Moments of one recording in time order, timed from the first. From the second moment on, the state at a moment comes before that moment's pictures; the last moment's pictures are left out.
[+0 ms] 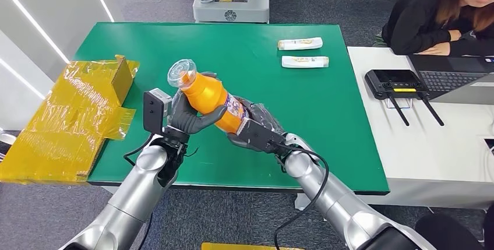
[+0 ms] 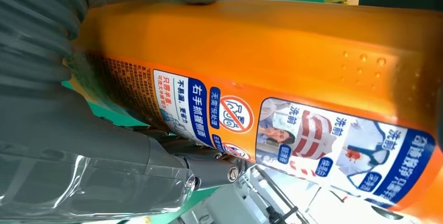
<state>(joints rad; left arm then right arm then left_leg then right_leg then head) -0.55 -0.09 -0.51 -1.08 0.07 -0.12 -0.41 -0.70 0.11 0.69 -0.77 0.19 -0.07 -0.44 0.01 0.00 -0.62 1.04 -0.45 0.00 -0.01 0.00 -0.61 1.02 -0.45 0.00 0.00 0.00</state>
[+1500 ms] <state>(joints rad) -0.52 -0.08 -0.42 -1.07 0.27 -0.19 -0.37 -0.58 0.05 0.62 -0.86 0.19 -0.12 -0.50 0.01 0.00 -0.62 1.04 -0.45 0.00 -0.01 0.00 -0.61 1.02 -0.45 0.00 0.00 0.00</state>
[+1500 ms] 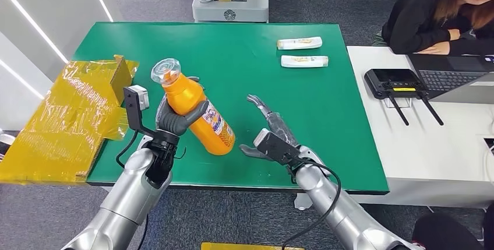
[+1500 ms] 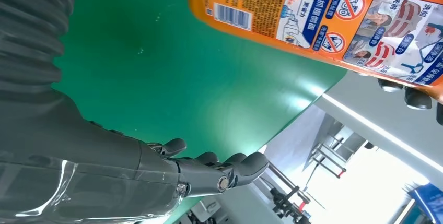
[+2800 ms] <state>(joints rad) -0.74 0.02 -0.65 -0.87 -1.56 0.64 -0.12 -0.20 -0.07 0.57 -1.41 0.22 -0.21 -0.50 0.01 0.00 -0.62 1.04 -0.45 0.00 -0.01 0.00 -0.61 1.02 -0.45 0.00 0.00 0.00</state>
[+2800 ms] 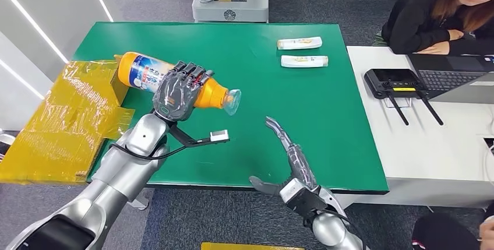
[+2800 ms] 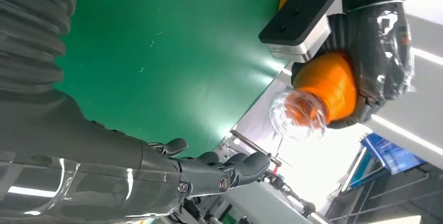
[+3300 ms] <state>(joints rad) -0.79 0.07 -0.68 -0.50 -1.31 0.60 -0.18 -0.13 -0.08 0.54 -1.46 0.22 -0.22 -0.50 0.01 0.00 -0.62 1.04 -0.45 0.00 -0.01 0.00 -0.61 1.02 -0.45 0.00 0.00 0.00</state>
